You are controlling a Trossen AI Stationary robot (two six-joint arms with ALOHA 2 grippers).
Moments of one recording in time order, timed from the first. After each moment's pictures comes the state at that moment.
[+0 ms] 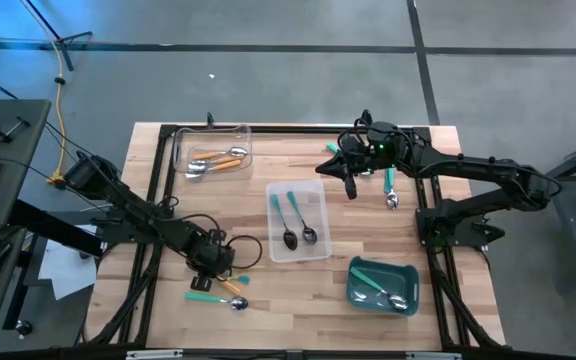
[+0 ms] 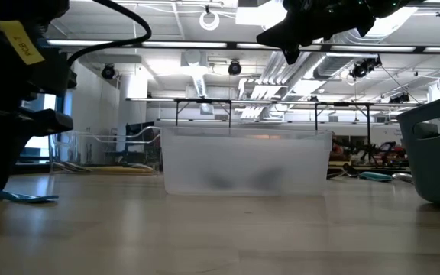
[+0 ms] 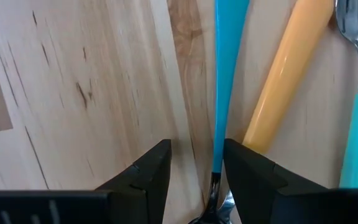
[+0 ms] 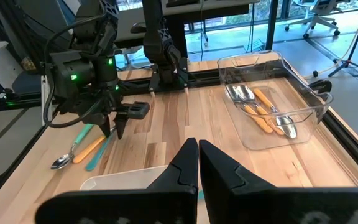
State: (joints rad) left arm -0.50 1.46 0.64 -0.47 0.02 -0.33; right arm -0.37 1.21 0.87 0.04 -0.41 0.00
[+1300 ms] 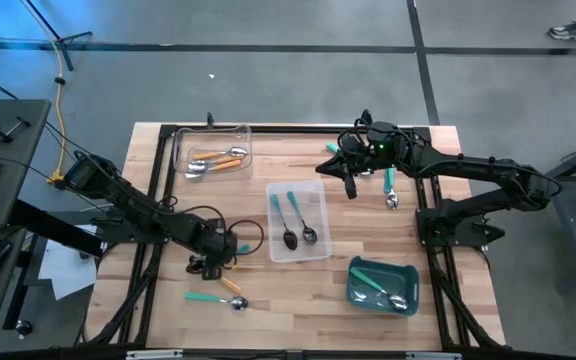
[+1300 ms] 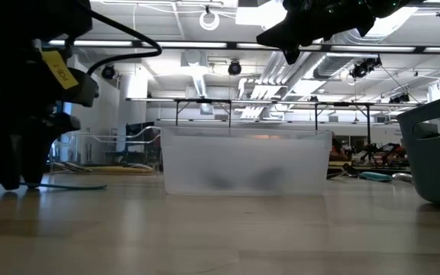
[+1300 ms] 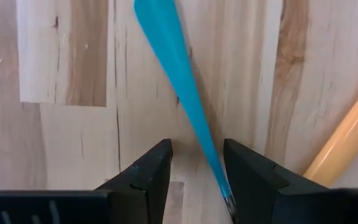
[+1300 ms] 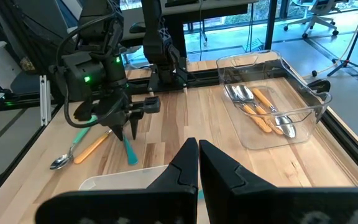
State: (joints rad) left arm -0.40 1.46 0.63 -0.53 -0.07 -0.47; right arm -0.37 1.21 0.87 0.04 -0.40 0.00
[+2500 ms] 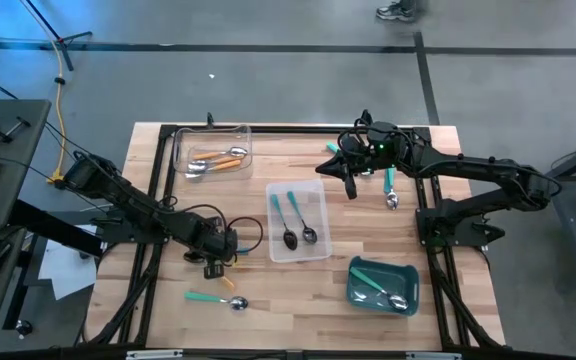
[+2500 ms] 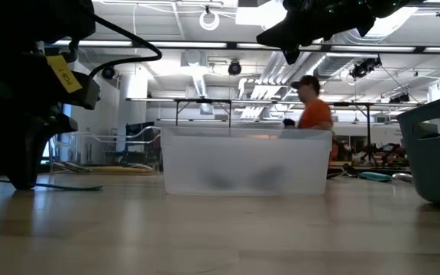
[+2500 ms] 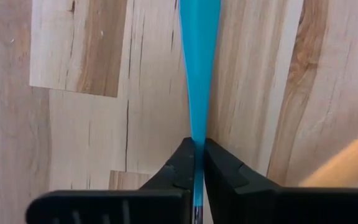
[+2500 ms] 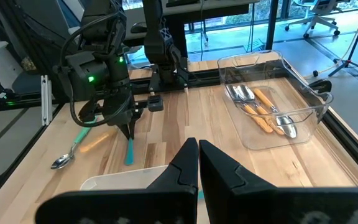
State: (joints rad) left arm -0.40 1.46 0.63 -0.54 -0.04 -0.54; right arm -0.37 1.21 0.87 0.04 -0.41 0.00
